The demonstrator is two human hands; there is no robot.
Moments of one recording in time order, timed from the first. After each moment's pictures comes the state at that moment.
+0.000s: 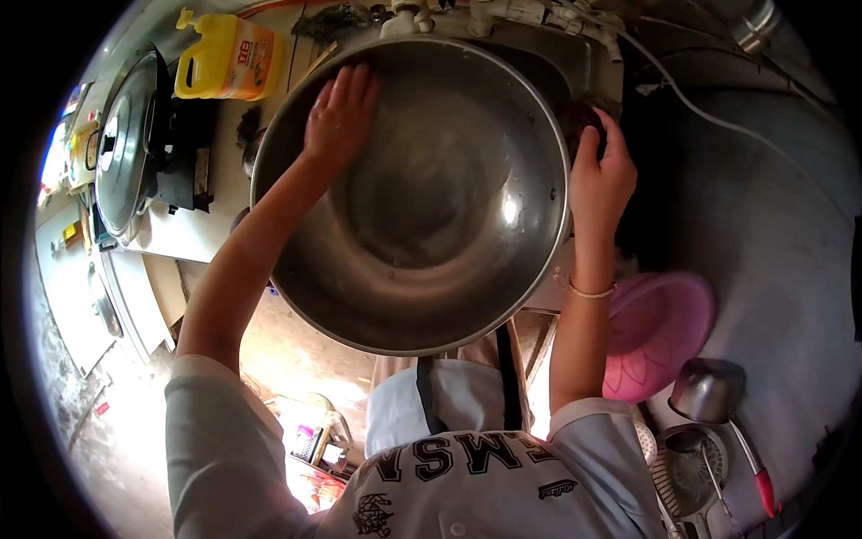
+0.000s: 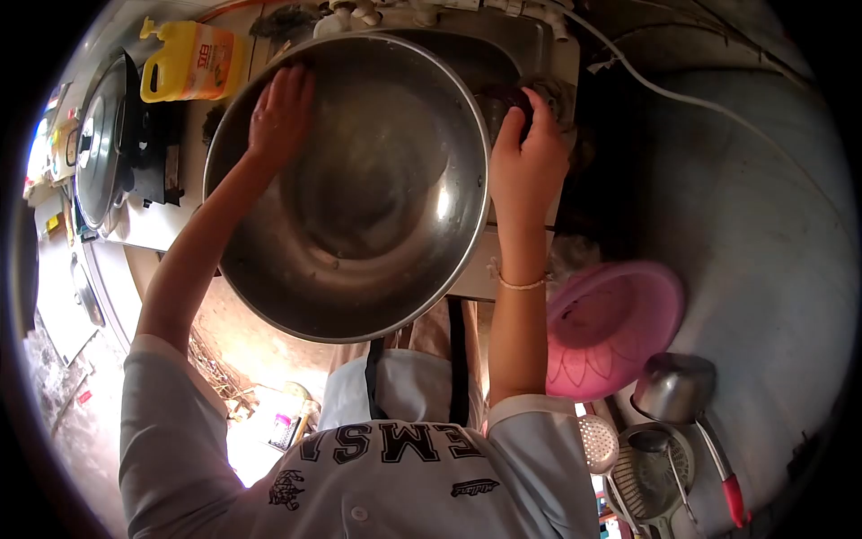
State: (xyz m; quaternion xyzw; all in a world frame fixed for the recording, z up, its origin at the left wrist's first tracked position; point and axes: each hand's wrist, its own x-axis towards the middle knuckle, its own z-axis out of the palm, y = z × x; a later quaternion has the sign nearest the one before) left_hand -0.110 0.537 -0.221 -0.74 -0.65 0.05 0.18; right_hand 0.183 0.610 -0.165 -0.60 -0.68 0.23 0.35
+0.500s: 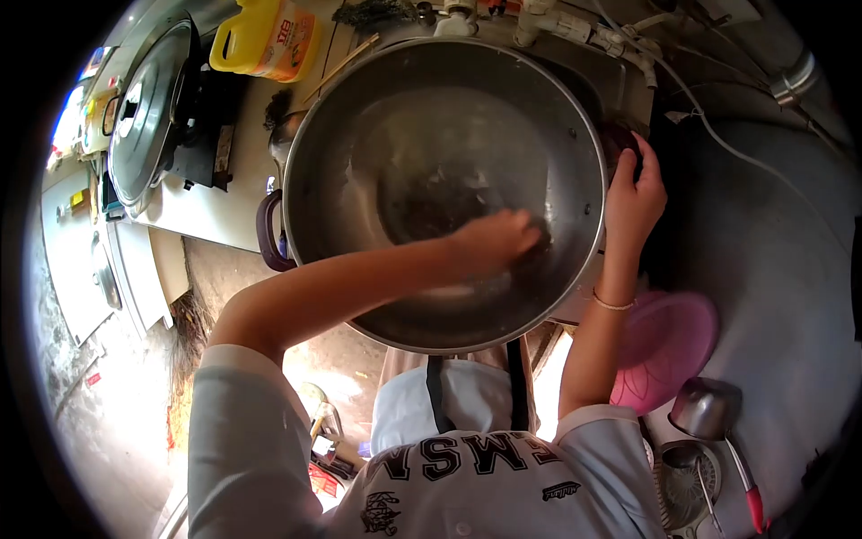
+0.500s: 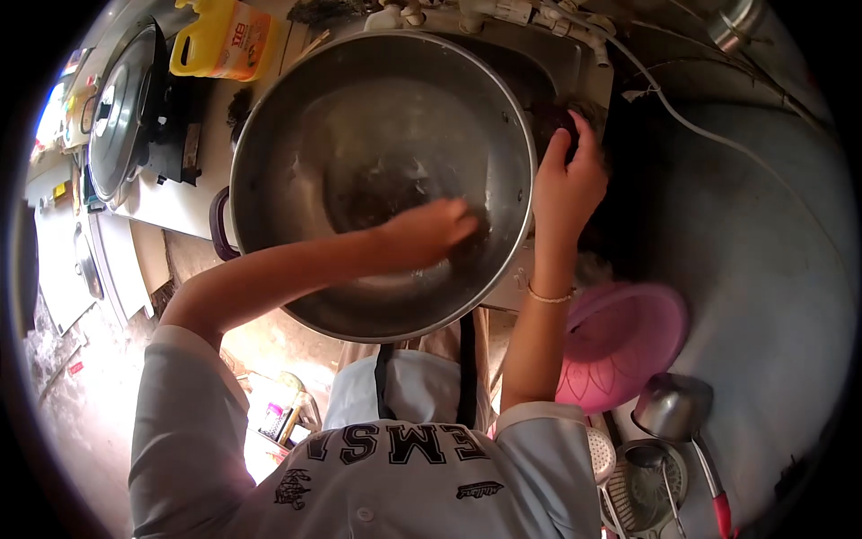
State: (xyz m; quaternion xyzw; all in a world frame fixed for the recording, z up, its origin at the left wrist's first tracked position) left_hand 0.039 0.480 -0.198 -0.76 -0.50 -0.06 -0.40; right_hand 0.181 0.611 -0.165 -0.62 -0.67 0.23 0.33
